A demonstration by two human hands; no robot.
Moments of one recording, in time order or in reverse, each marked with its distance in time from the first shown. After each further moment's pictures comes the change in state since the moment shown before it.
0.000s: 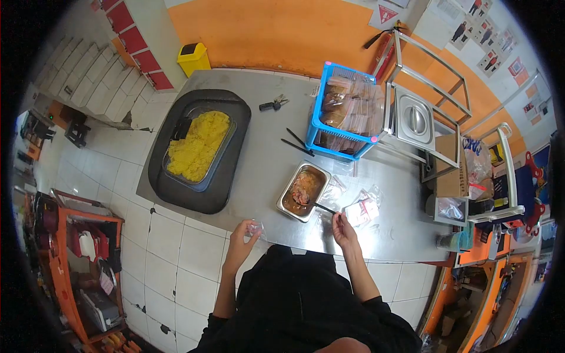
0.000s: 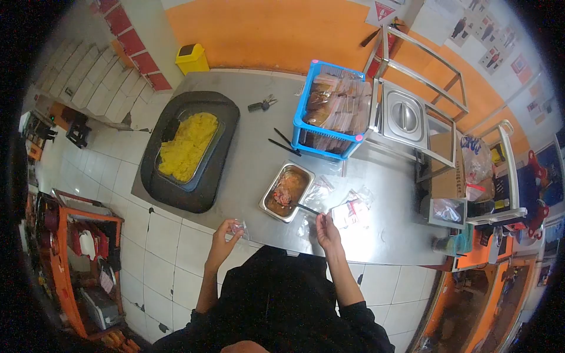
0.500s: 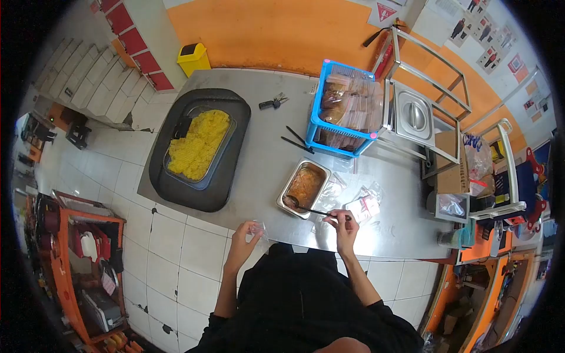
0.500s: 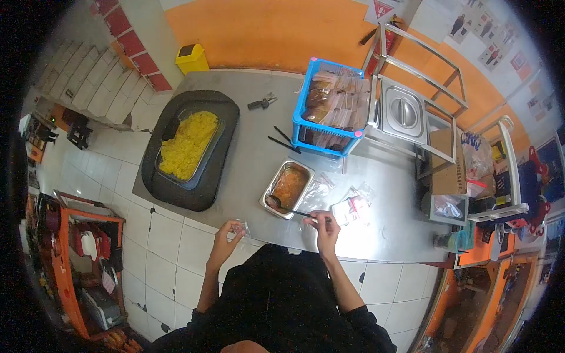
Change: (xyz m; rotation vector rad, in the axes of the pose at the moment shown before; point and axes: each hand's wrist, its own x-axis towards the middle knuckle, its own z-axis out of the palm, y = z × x) left_hand -0.007 -0.003 0.004 0.024 -0.018 -0.007; right_hand -0.084 0.032 0.049 -0.842 -0.474 -0.714
